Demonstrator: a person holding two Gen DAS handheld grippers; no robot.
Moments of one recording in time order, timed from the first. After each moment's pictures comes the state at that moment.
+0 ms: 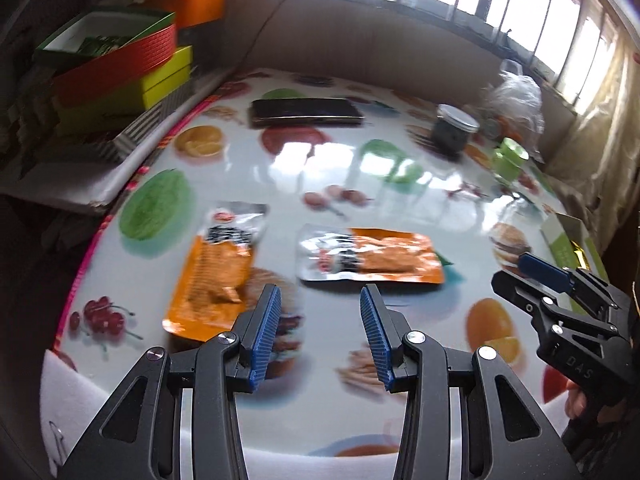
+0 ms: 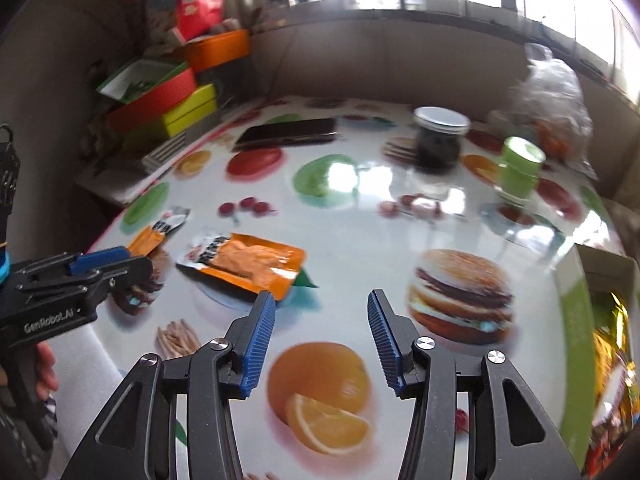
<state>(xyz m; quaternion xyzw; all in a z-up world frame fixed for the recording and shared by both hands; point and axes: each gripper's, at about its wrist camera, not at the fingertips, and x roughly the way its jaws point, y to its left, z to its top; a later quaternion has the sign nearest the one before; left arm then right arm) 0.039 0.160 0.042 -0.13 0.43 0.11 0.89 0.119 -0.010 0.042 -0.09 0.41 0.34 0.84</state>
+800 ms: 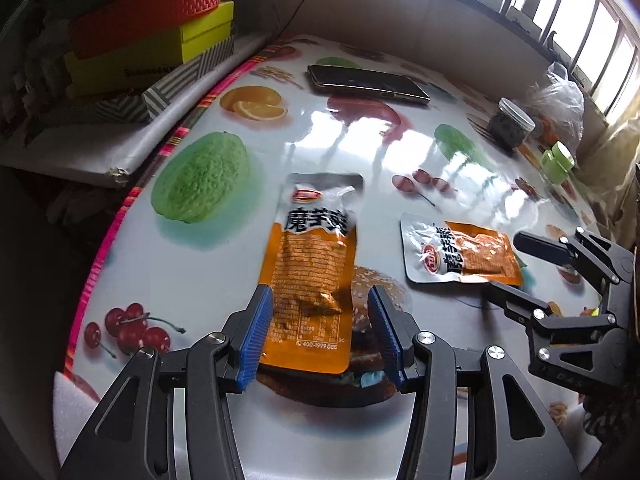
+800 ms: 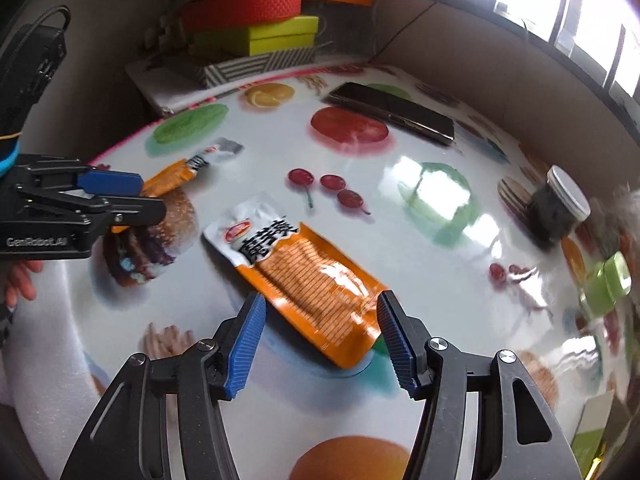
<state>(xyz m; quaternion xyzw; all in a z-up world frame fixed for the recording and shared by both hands) 0.047 0.221 0.010 -0.16 0.47 0.13 0.86 0.131 0.076 0.012 -0.27 0.40 0.43 0.77</state>
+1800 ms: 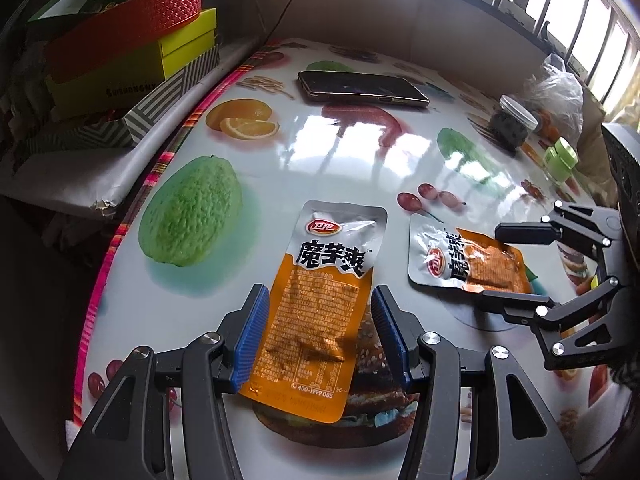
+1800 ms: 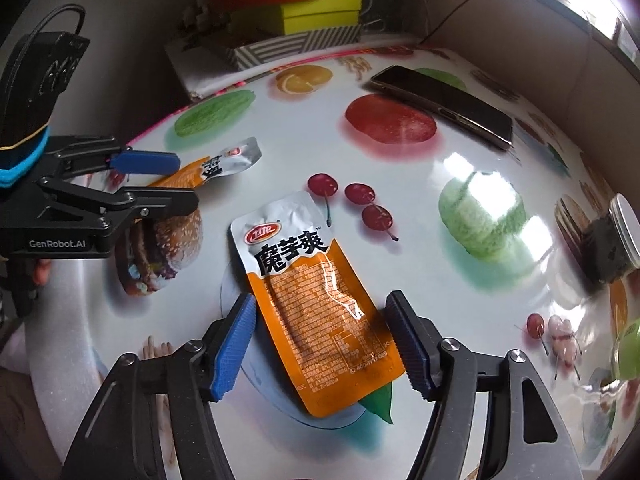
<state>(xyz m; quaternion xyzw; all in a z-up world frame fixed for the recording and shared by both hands) 0.067 0.228 0.008 -0.14 0.47 0.11 0.86 0.166 0.094 0.006 -0.26 0.44 0.50 0.70</state>
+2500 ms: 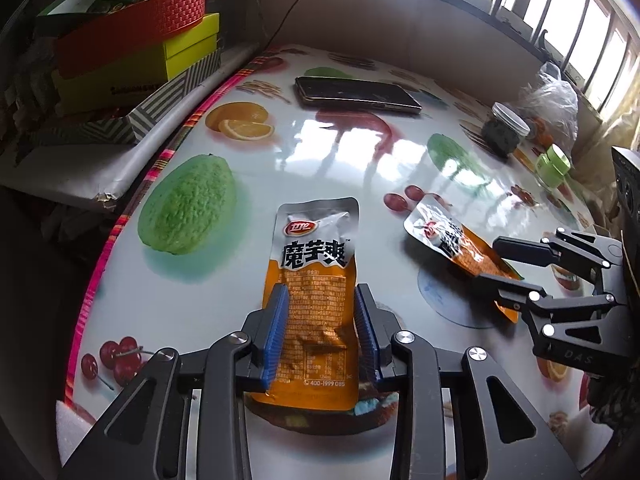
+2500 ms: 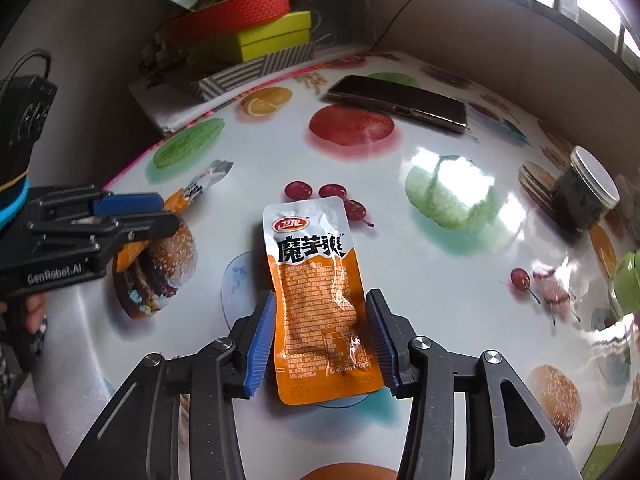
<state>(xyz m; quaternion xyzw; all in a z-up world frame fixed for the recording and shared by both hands) 0.058 0.217 0.014 -0.14 0.46 0.12 0.87 0.156 0.075 0.013 -0.20 0.45 0.44 0.75</state>
